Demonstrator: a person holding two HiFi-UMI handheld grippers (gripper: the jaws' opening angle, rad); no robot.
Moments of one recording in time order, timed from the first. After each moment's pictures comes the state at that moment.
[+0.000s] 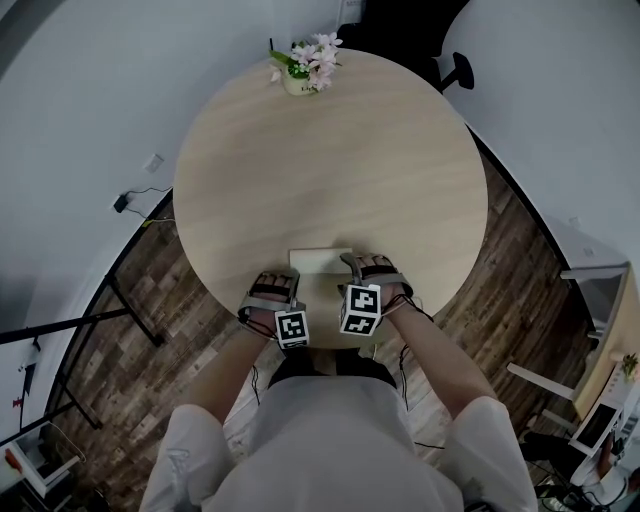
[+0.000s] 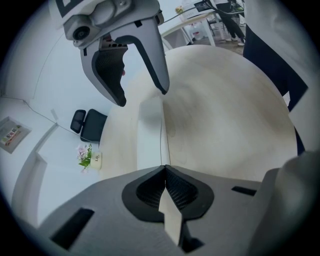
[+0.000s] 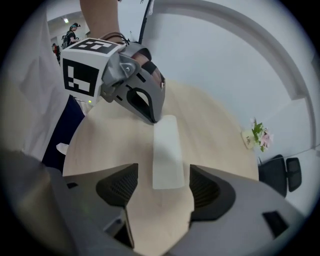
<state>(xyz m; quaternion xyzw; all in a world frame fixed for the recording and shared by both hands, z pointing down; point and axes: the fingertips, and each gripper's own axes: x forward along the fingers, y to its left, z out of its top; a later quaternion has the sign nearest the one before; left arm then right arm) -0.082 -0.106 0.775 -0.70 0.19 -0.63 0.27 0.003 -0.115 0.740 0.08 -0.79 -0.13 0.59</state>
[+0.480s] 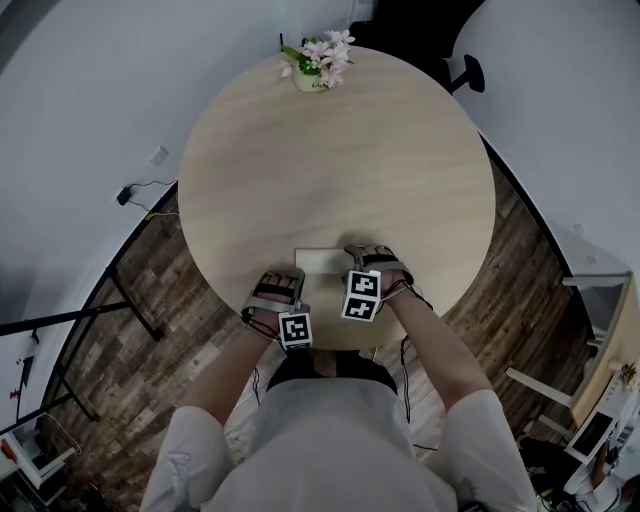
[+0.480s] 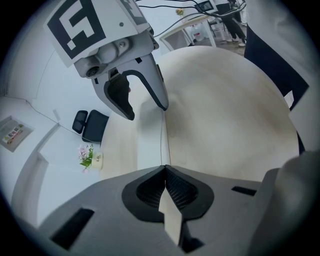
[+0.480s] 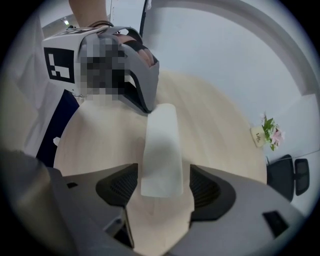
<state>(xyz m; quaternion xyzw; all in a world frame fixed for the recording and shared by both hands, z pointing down) -0.081 -0.103 0.781 -0.71 0.20 -0.62 0.27 -0.004 -0.138 0.767 0.05 -0.79 -0.11 0.61</state>
